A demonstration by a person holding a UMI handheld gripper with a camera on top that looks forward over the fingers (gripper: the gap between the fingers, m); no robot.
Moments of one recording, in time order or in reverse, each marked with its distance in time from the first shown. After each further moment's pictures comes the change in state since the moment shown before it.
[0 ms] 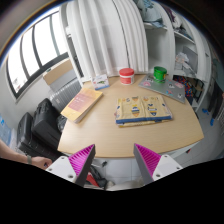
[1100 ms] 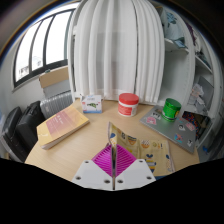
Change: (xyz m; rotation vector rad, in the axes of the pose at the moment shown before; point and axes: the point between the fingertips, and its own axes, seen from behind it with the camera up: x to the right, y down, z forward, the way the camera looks) arm 0.052 -0.140 0.153 0.238 0.014 -0.248
